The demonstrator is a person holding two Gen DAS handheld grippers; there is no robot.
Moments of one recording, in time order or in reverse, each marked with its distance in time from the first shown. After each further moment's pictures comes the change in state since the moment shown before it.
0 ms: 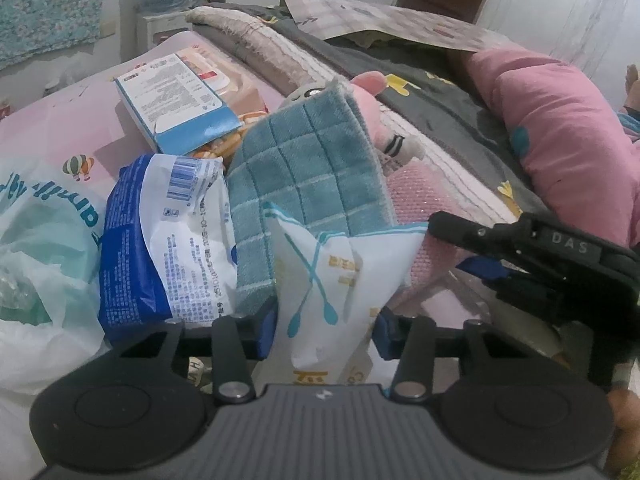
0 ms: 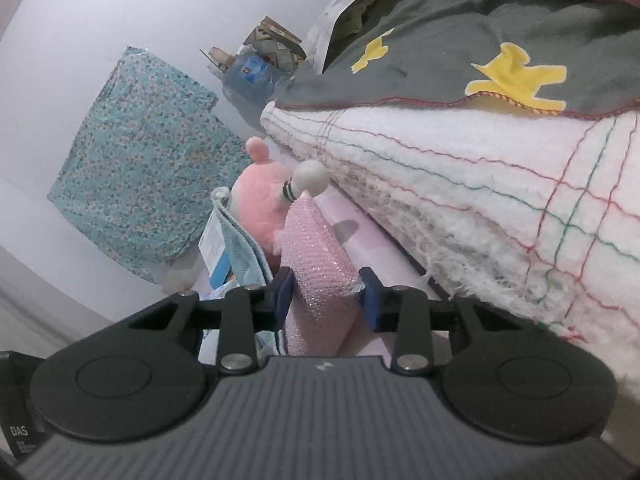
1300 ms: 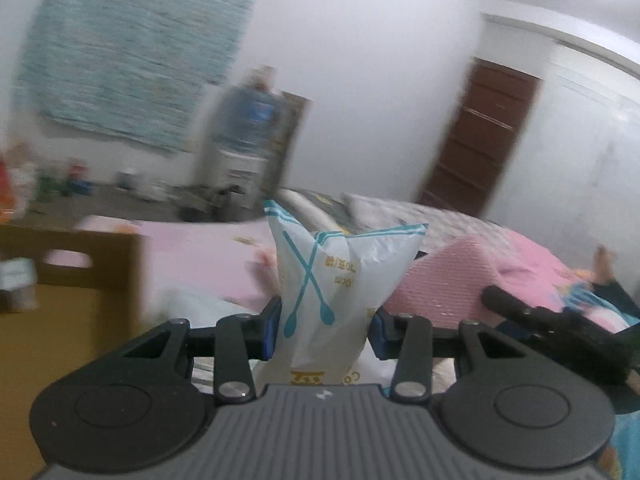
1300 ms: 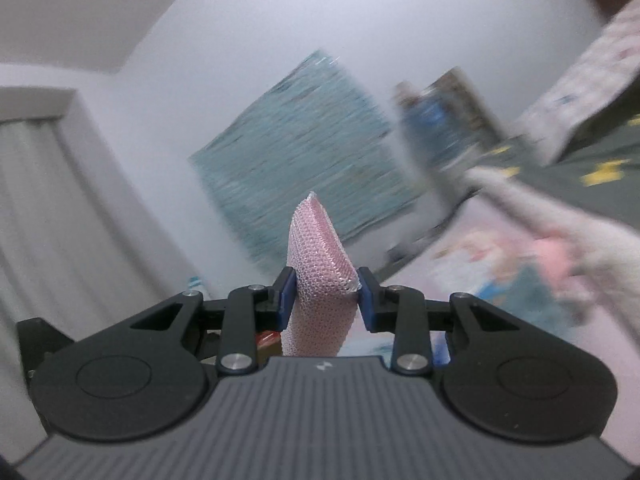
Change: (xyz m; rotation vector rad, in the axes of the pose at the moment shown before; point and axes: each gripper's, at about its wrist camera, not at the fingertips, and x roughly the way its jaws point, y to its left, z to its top) left arm -0.287 0.091 -0.026 -0.214 -0.488 0.062; right arm -0.141 0.233 -0.039 -0.345 -0.075 0.387
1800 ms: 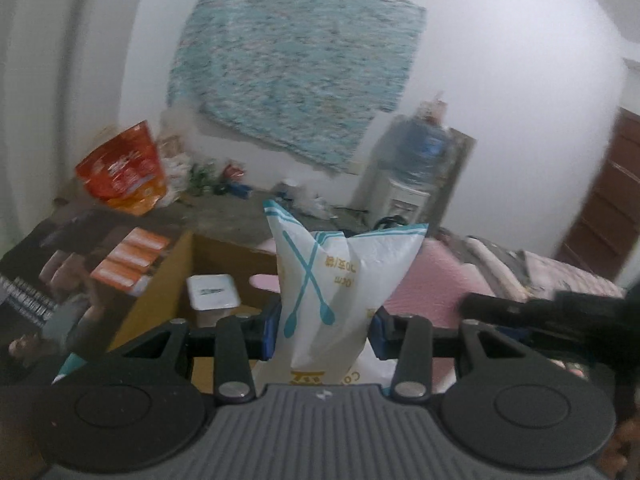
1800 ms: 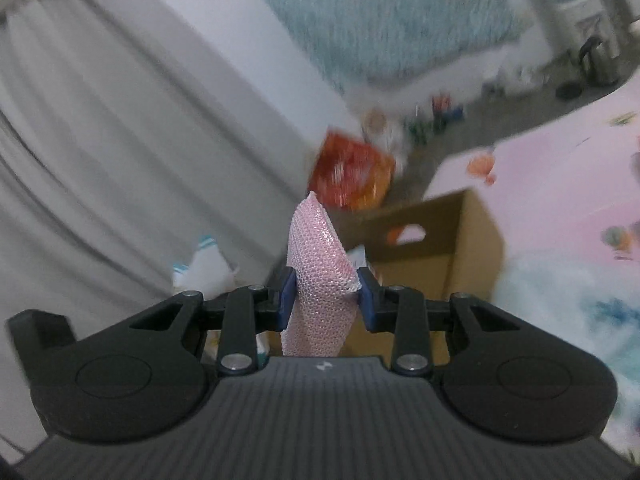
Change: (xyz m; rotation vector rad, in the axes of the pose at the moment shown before) left arm -0.033 0.164 0.029 -0.190 -0.064 0.399; right arm 0.278 0.125 -0.051 -0.046 0.622 0.162
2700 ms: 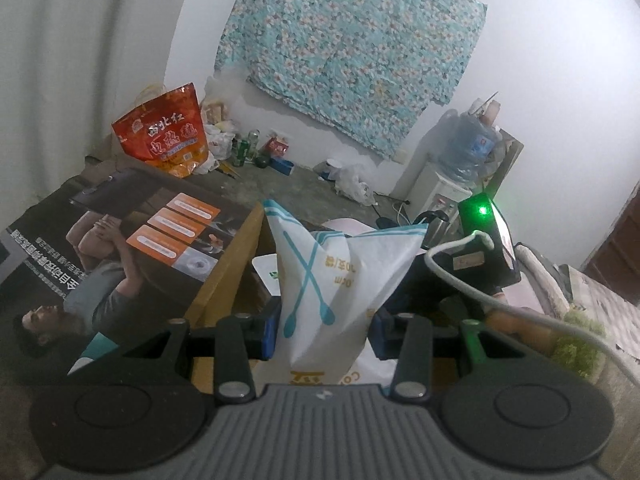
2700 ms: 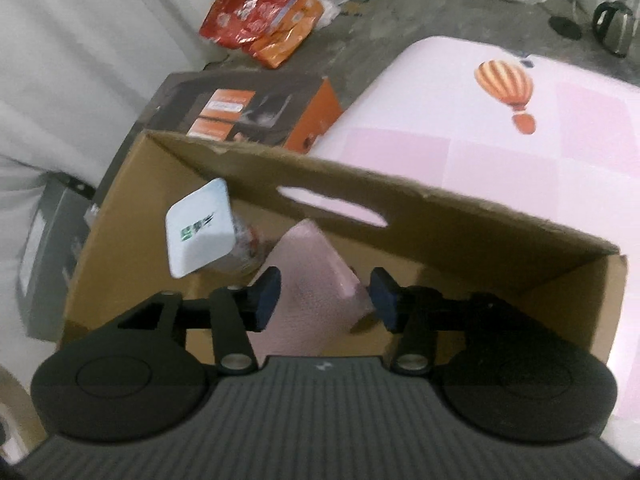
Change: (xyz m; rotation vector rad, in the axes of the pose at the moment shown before) left arm 0.039 0.076 0.004 -0.098 0.053 0.067; right arm 0.271 -0.011 0.042 -0.161 0.480 -0.354
